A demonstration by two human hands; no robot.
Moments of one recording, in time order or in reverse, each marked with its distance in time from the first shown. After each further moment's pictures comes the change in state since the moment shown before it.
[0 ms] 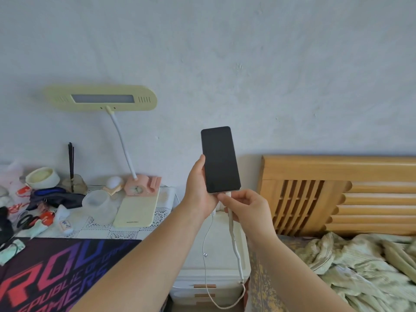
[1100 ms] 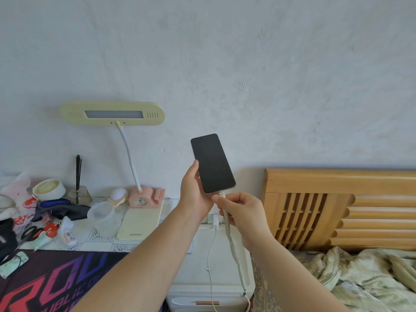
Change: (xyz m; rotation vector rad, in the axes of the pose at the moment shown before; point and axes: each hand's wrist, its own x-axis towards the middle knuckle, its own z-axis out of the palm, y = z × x) left_hand 0.005 0.027 -0.009 -0.075 0.008 0.045; right_hand 0.003 -0.032 0.021 0.021 -0.039 0.050
